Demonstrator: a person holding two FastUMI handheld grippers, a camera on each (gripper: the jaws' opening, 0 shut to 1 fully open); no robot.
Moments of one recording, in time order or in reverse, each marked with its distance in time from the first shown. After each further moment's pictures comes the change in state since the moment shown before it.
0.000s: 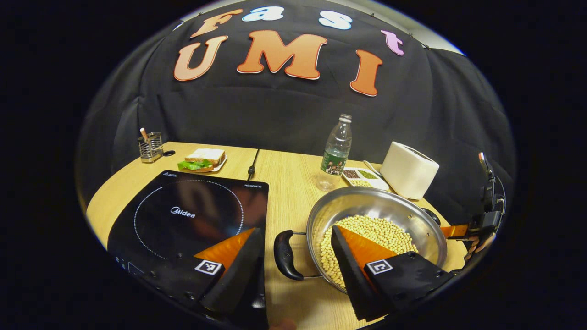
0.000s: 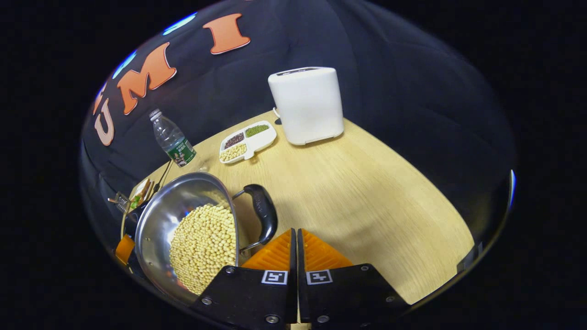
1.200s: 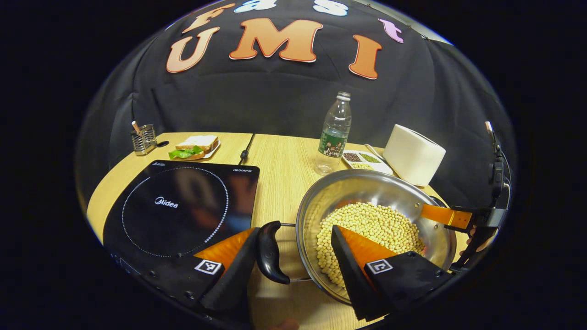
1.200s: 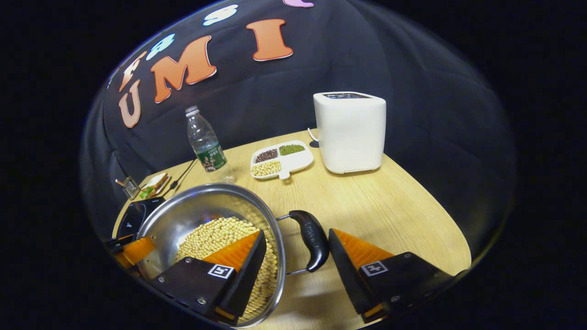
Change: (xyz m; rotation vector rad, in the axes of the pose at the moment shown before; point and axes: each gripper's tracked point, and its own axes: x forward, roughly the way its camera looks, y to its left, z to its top) left arm 0.020 -0.010 -0.024 0.029 0.097 0.018; right arm 0.016 0.049 0.015 -0.151 -0.103 0.139
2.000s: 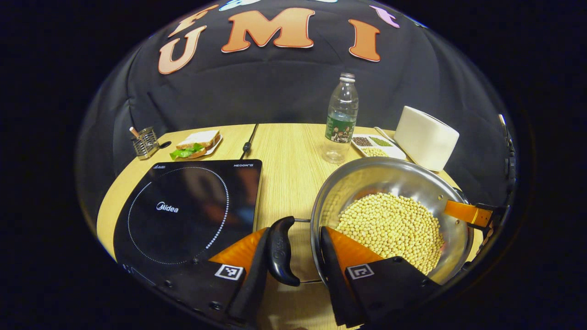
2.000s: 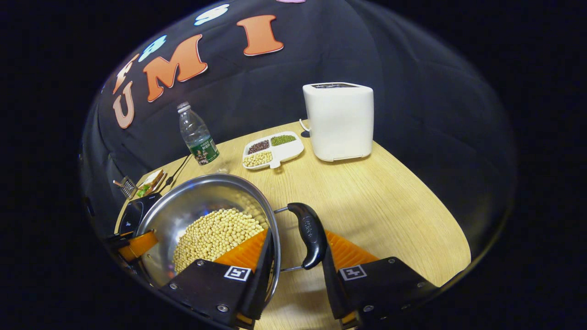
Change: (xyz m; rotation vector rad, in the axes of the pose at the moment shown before) left arm 0.017 0.007 -0.007 0.069 0.100 0.066; right arm -0.014 -0.009 -0.007 0.038 0.034 -0.026
